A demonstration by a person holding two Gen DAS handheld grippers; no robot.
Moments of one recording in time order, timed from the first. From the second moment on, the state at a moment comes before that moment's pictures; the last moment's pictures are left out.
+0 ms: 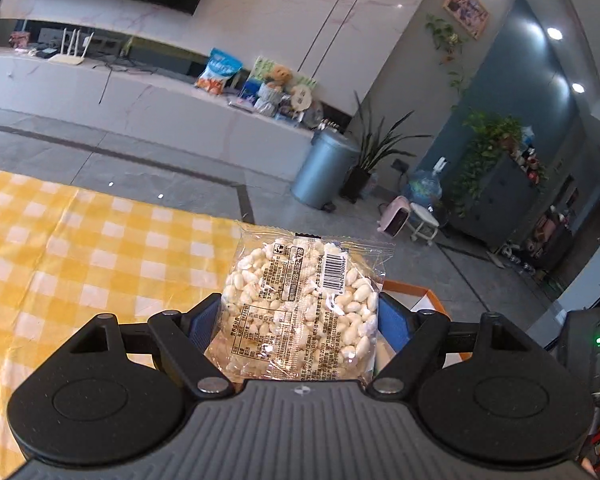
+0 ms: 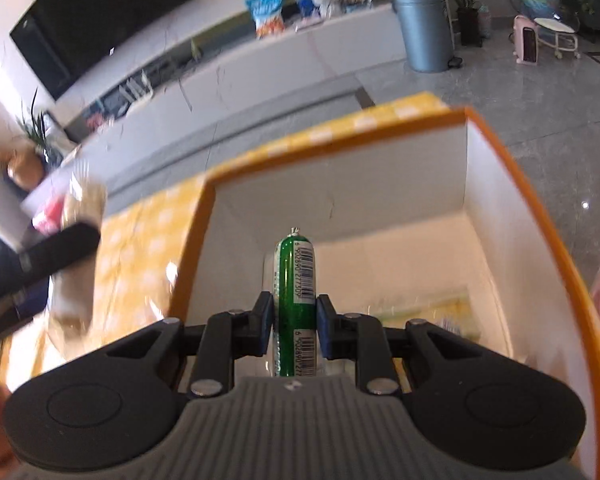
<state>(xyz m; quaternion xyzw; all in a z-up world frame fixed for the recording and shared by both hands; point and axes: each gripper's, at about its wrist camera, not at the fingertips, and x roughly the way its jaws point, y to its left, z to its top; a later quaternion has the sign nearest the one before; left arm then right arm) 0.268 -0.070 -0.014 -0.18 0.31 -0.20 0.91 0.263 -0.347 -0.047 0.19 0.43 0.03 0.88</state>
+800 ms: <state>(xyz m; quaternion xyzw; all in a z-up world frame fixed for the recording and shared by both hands) 0.253 -0.092 -0.002 -0.16 0.33 -0.21 0.91 0.254 -0.369 -0.020 0.20 0.37 0.00 0.91</state>
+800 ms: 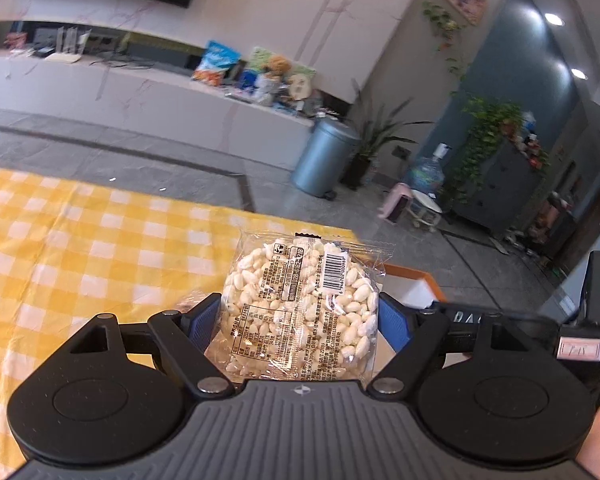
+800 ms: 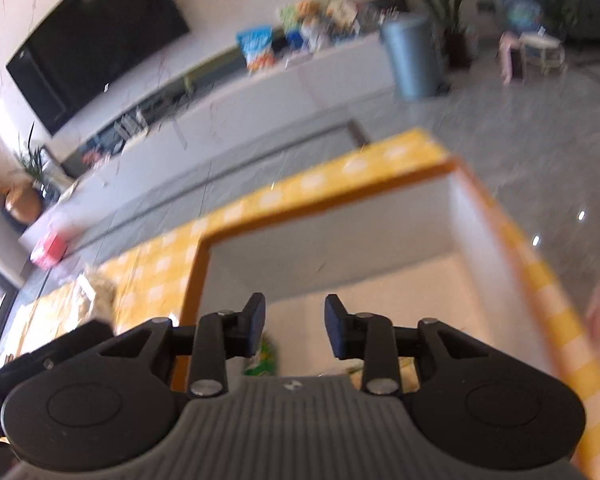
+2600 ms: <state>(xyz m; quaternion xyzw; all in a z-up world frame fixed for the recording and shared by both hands) 0.262 -0.138 0.074 -0.05 0.32 -0.10 0.94 0.226 -0.421 0.009 0.20 0.32 -0.04 0.93</state>
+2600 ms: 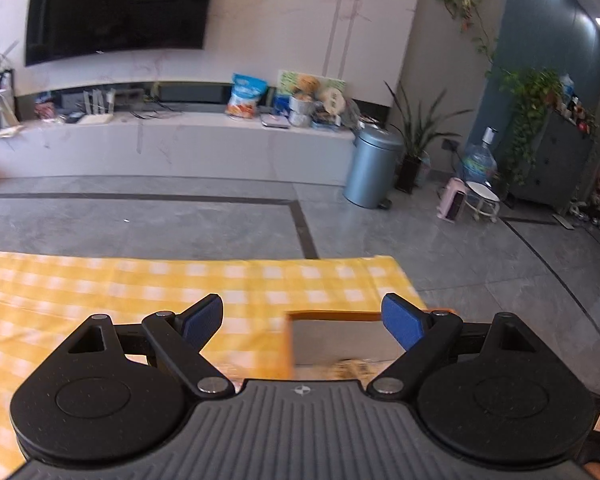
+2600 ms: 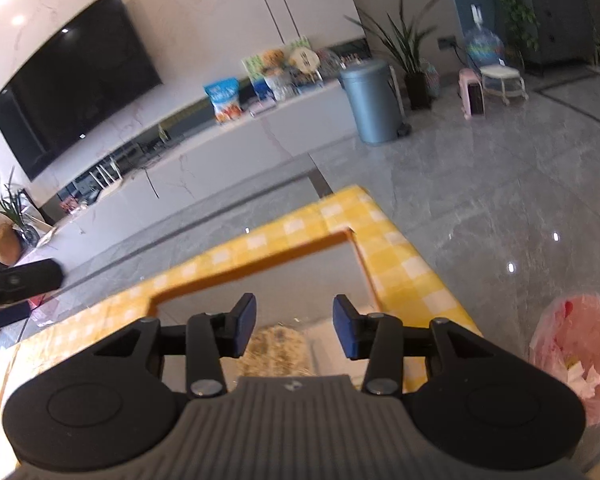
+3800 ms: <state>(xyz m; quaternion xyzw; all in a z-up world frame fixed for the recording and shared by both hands) 0.225 -0.115 -0.099 0.08 0.34 -0.12 0.93 0.102 -0.328 0.002 0.19 0.27 -0.08 0.94</state>
